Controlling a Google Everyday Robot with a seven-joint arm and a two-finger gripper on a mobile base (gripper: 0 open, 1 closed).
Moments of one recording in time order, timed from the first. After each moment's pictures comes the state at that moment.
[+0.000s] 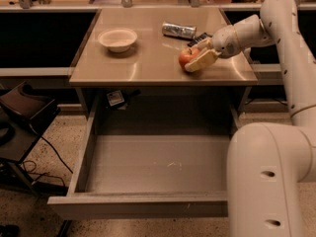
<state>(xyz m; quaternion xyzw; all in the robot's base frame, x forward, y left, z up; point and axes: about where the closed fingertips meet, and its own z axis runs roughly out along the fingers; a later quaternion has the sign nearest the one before) 0.743 -0.133 0.837 -0.56 0.68 0.30 0.37</state>
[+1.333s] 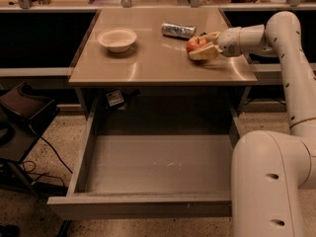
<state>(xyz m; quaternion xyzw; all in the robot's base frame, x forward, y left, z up) 0.820 -0.170 0.838 -0.46 0.68 0.25 0.51</state>
